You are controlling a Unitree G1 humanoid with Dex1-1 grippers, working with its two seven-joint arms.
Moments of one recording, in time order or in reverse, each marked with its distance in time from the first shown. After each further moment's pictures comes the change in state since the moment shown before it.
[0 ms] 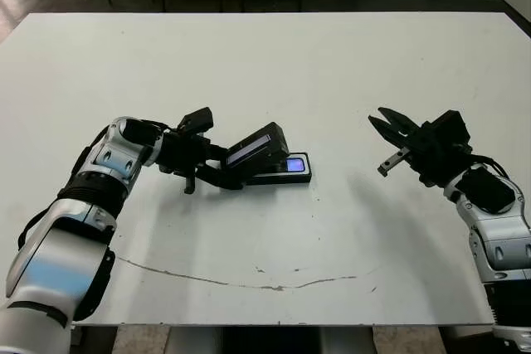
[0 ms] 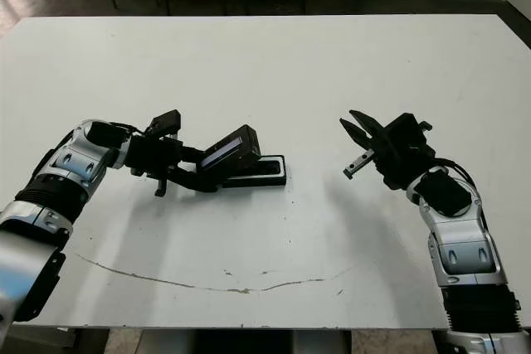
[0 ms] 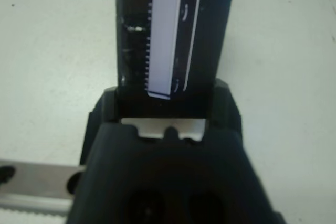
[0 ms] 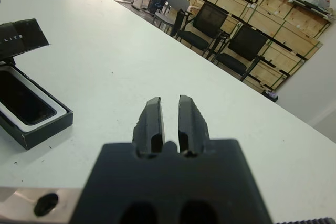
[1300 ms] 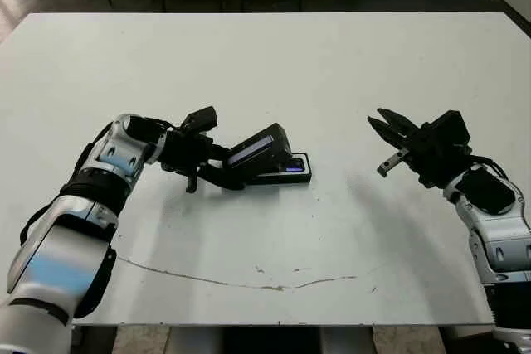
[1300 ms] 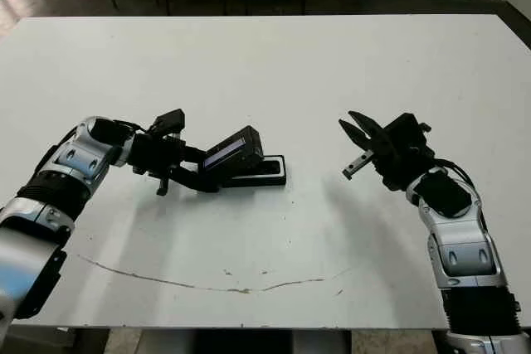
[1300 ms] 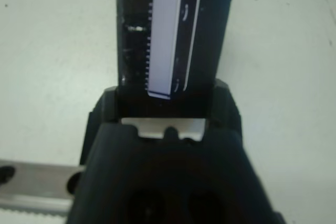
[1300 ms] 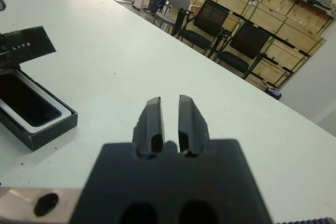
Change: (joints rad) left arm -0.050 -0.016 -0.036 0.034 0.006 0.041 -0.018; right arm 0.008 0.003 -0.002 -0.022 0.015 0.033 0.000
